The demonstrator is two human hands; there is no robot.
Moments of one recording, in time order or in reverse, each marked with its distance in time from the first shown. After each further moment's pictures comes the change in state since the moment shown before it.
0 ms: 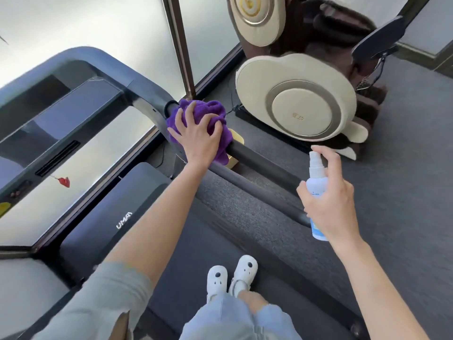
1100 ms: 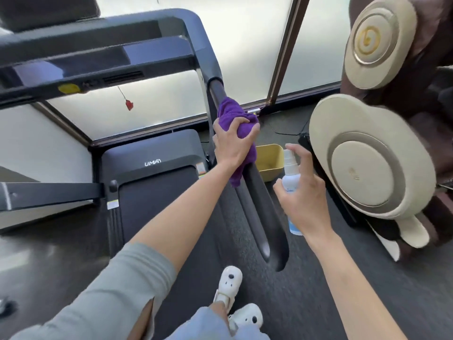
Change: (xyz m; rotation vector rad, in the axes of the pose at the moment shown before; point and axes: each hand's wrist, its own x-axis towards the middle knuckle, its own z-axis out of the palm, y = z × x) left_hand -0.056 0.090 0.049 -0.341 0.231 -0.586; right_hand 0.107 0.041 -0.030 0.086 -0.540 -0.516
